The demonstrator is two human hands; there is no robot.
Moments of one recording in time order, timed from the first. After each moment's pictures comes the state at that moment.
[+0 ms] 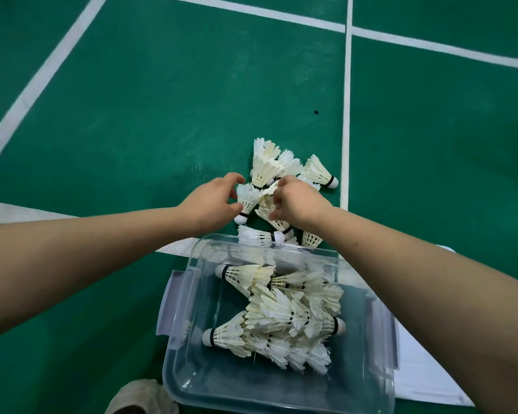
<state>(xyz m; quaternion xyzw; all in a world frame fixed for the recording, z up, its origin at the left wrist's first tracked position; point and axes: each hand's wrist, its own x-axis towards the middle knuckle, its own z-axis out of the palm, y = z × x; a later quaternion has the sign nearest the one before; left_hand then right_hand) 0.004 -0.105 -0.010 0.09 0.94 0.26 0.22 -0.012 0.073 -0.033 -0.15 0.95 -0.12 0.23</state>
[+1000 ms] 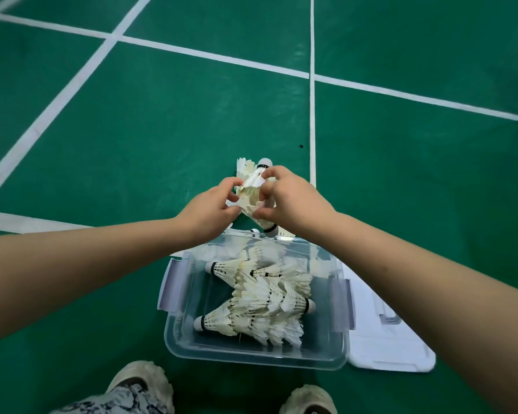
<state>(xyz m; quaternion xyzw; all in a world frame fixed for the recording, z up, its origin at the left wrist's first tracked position) 0.062 -0.089 0.061 0.10 0.91 0.35 0.17 0.067 0.071 0.101 -0.16 0.97 -0.13 0.11</state>
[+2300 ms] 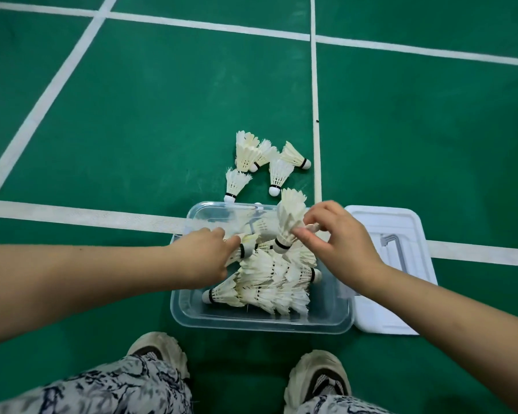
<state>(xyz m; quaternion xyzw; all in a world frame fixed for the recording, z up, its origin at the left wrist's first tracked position) 0.132 -0.097 0.035 0.28 0.91 -0.07 0.32 0.167 0.124 0.052 -0.03 0.94 -0.34 0.06</state>
